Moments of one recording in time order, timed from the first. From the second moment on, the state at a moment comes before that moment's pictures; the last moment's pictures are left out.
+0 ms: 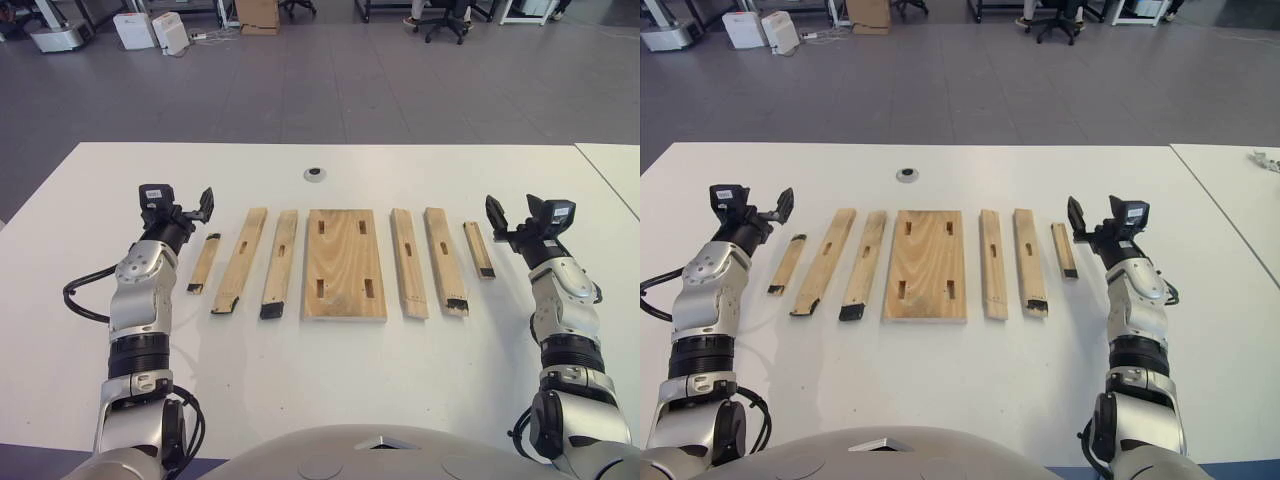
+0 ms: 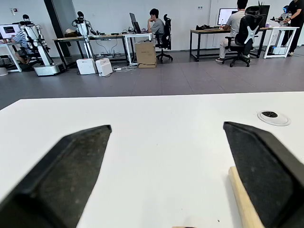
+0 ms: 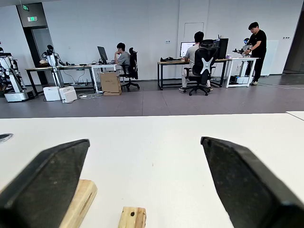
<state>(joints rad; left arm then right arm) -0.26 0.37 0.28 0.19 -0.23 0.21 -0.25 -0.32 -0.41 -0.33 0.57 0.34 -0.14 0.47</state>
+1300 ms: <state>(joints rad) -0.20 0.39 0.11 -0.15 -0.21 0.17 -0.40 -0.41 -0.16 -0.17 0.10 0.70 0.39 0.50</state>
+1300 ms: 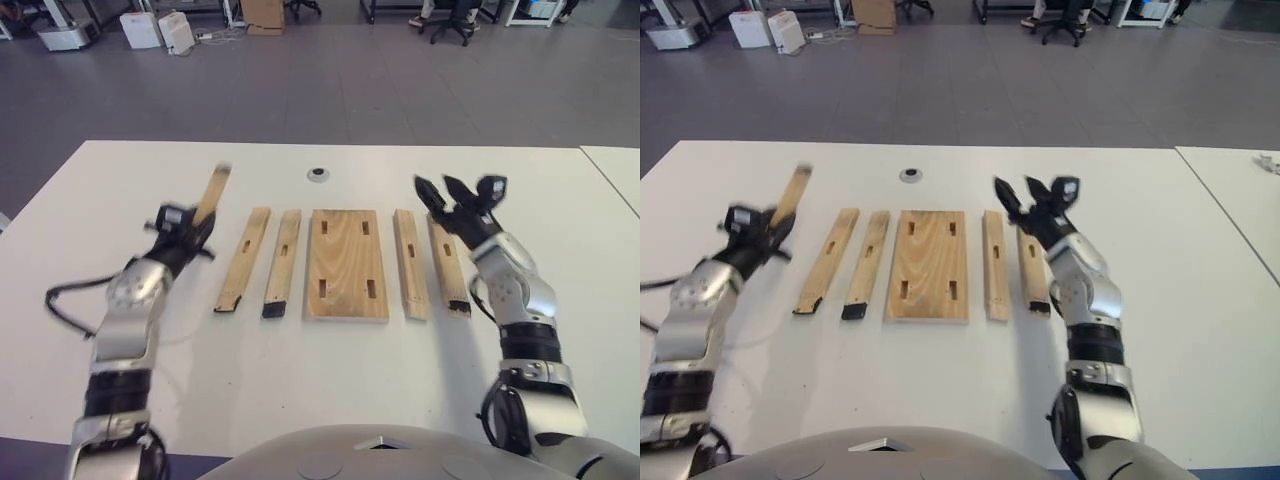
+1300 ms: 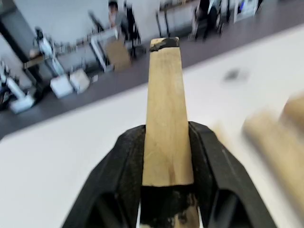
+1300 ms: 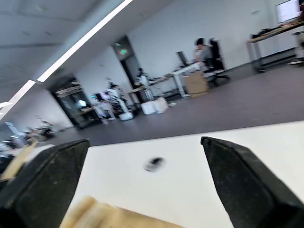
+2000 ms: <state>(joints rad) -0.36 0.28 -0.15 -0.20 -0.16 0.14 -0.53 -0.61 0.00 -0.23 -0.01 1.06 0.74 0.23</state>
